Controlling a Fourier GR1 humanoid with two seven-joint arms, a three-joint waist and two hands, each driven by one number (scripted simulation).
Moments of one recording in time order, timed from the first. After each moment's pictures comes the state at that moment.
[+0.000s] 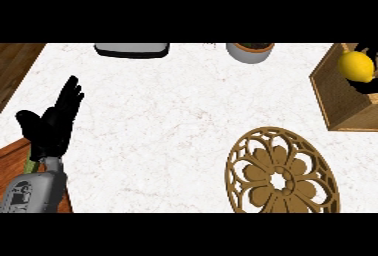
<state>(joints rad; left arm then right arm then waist) -0.22 0.18 0.13 -1.48 -0.06 0.05 0.15 -0.97 -0.74 0.04 -0.25 0.81 -0.28 -0.74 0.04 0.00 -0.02</state>
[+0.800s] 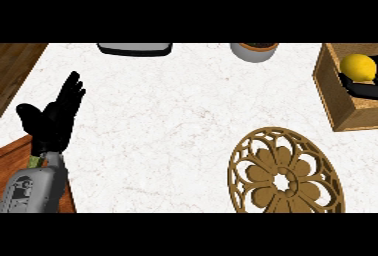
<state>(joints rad) -0.25 0.18 0.14 -1.47 -0.05 0.04 0.17 -0.98 -0.72 0.05 -0.12 0.88 -0.38 -0.73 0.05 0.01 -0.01</state>
